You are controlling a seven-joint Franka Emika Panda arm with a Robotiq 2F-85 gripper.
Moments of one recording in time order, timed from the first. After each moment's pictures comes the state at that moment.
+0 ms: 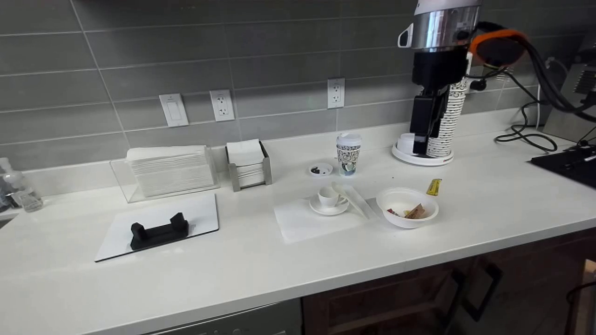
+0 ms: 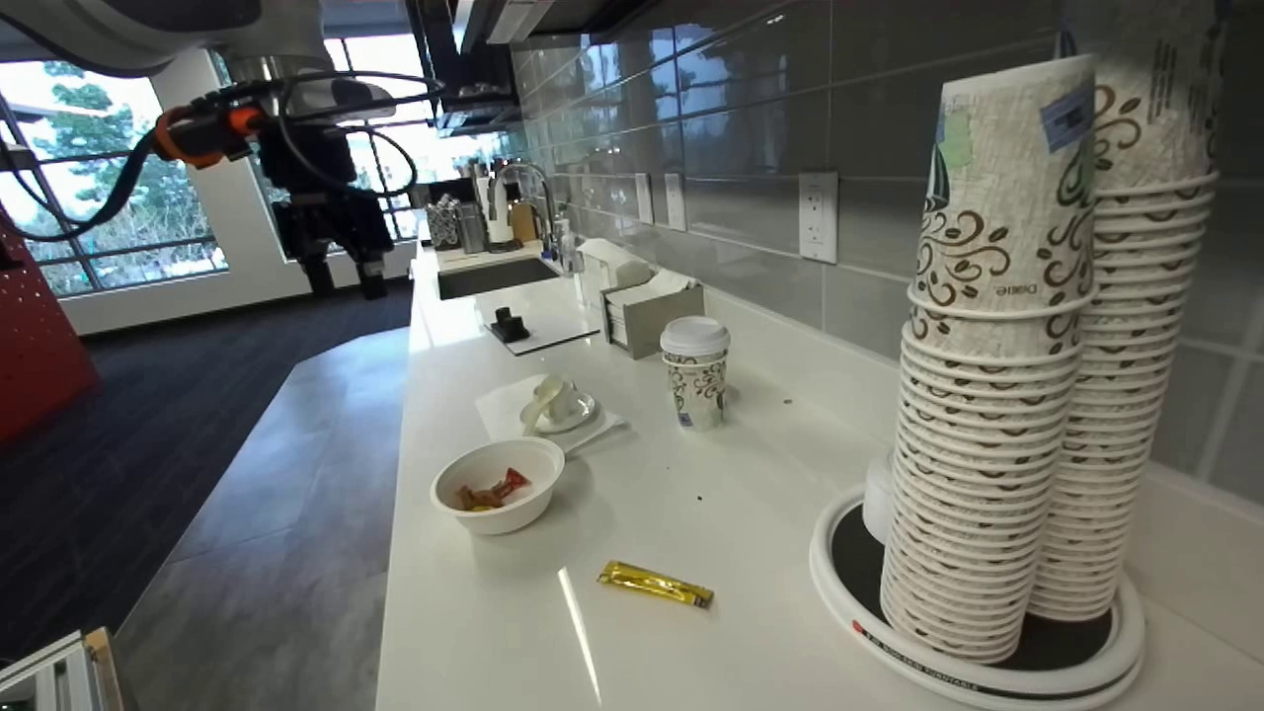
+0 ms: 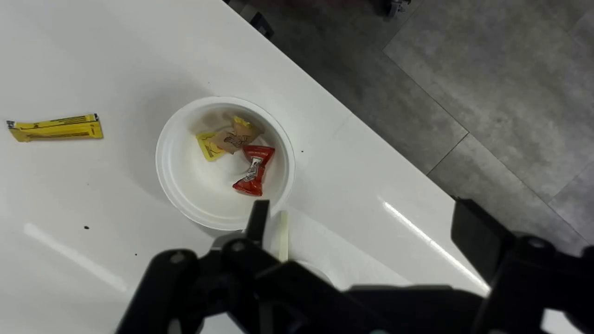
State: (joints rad) arm 0.08 -0.43 0.09 -2.41 -0.01 1.94 -0.01
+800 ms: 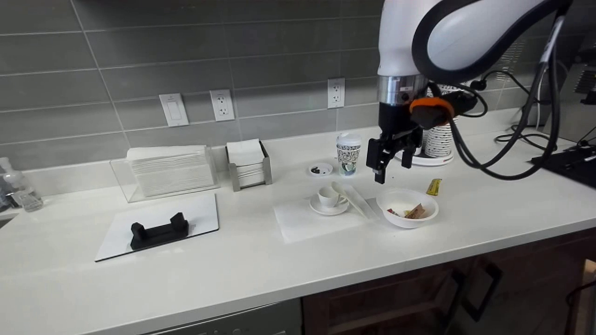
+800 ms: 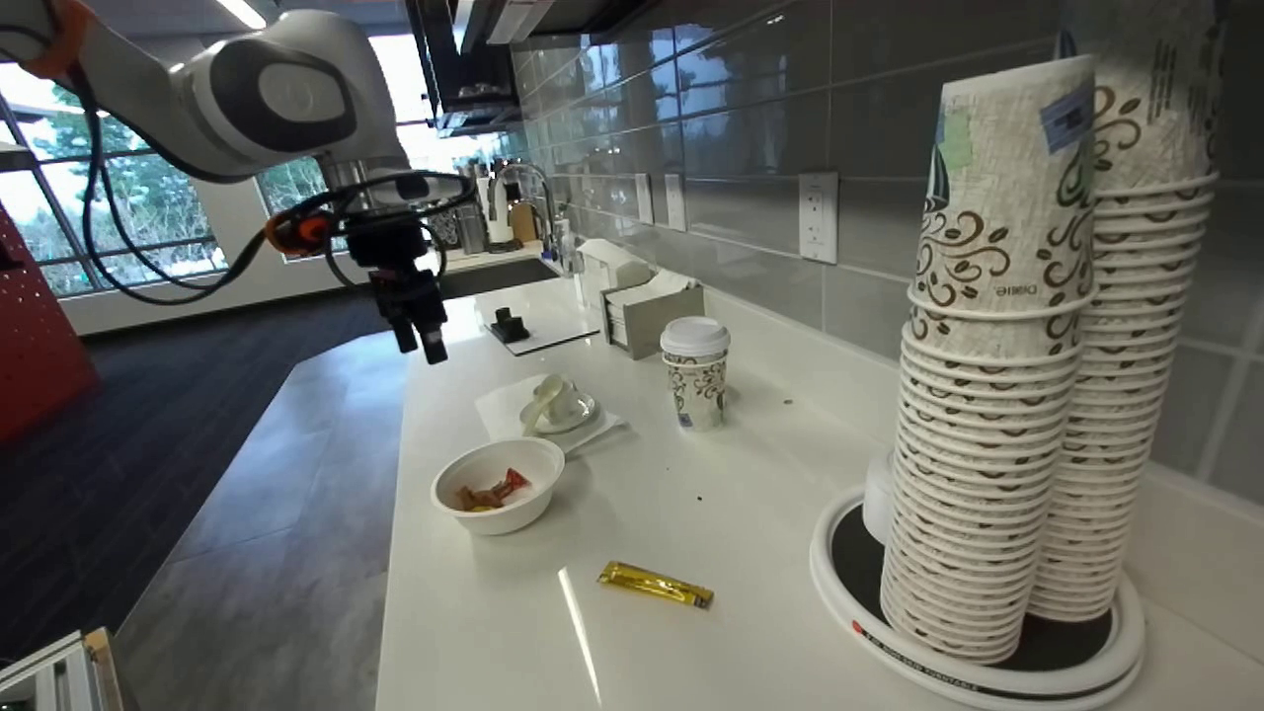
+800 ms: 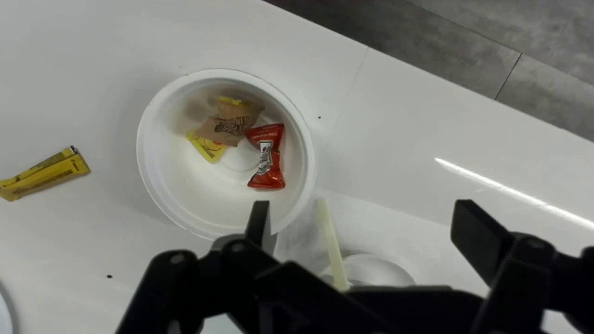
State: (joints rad) arm 0.05 -0.17 0.12 -2.40 -0.09 2.21 0.36
